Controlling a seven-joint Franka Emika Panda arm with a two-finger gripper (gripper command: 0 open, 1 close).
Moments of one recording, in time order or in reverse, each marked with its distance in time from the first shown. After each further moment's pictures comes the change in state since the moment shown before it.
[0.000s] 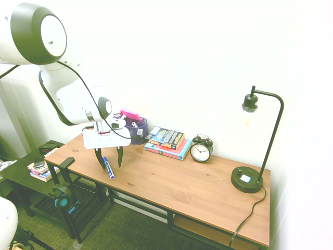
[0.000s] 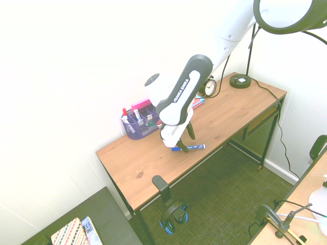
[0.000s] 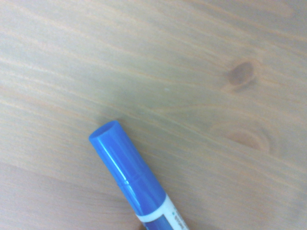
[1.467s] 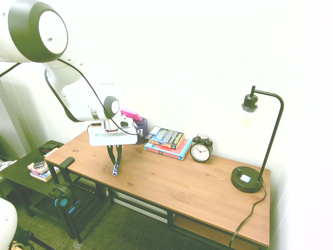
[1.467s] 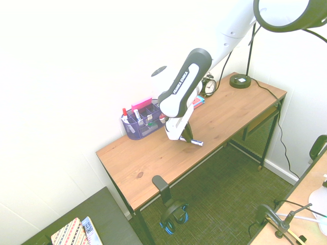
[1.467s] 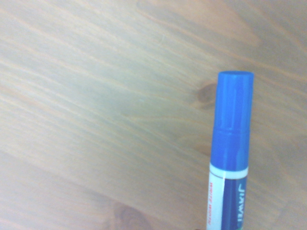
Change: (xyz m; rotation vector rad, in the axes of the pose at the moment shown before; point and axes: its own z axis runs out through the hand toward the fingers) arm 0.012 0.027 -0.018 0.111 0.026 -0.076
